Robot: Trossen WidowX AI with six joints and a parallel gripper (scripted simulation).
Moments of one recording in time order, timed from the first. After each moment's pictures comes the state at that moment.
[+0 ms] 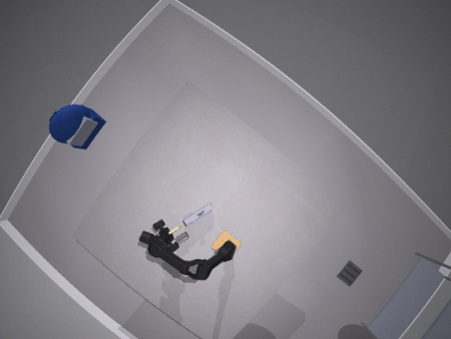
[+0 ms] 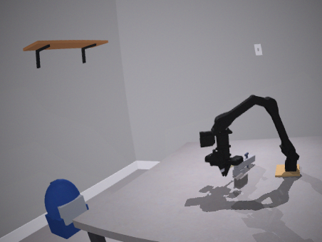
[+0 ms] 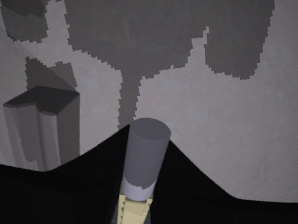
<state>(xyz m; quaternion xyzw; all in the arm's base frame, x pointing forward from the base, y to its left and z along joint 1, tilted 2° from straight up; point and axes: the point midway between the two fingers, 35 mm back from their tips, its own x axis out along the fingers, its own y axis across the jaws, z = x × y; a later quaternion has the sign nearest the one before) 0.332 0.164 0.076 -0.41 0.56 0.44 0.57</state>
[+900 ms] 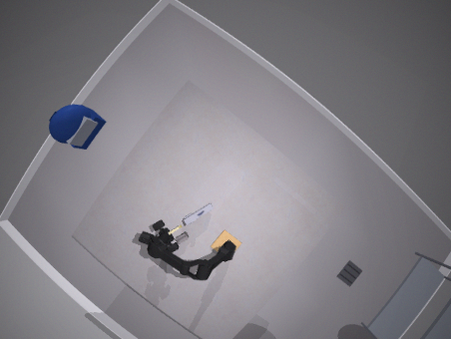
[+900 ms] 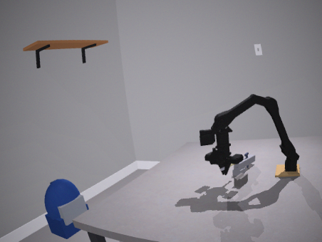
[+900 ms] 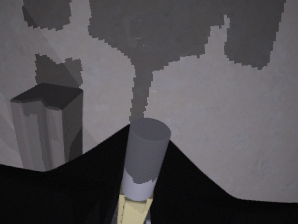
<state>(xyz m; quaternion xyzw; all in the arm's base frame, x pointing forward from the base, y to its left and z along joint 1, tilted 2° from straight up) 0.332 0.163 0.083 -0.41 0.56 0.44 0.57</state>
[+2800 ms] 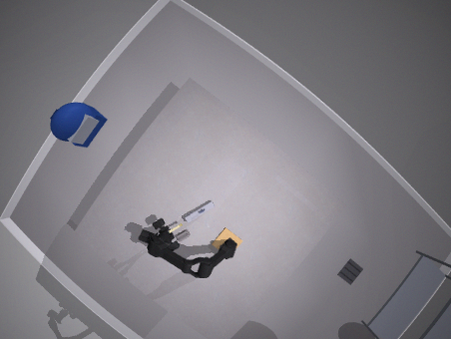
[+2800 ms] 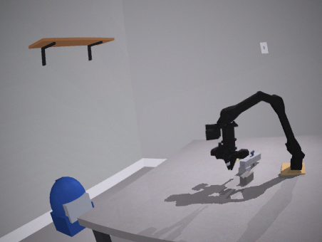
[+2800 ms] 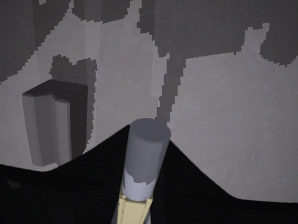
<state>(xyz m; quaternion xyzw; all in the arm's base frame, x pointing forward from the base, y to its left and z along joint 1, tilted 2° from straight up) 0.333 0.163 0.098 -0.41 0.56 0.44 0.57</state>
